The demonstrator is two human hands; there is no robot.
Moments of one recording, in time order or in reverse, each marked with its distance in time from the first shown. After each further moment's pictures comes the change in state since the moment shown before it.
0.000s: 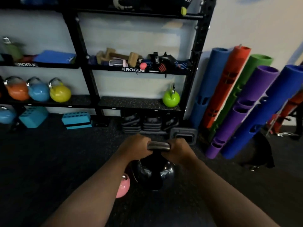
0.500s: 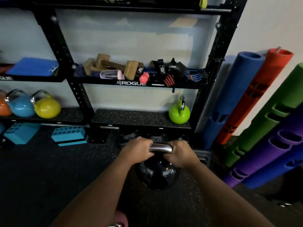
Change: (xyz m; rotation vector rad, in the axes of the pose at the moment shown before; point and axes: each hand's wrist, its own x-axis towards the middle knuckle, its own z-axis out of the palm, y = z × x) left_hand 0.309 -0.117 -0.015 -0.016 -0.055 -0.079; right_hand 0.324 0.108 0.010 0.055 -0.033 0.026
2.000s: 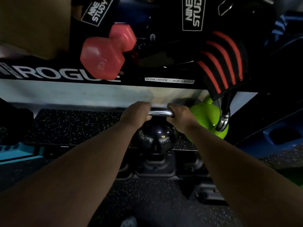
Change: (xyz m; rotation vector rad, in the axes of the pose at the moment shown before) left_hand 0.601 -0.261 0.171 -0.104 -0.018 -0.023; right_hand 0.573 0.283 0.180 0.034 -0.061 0.068
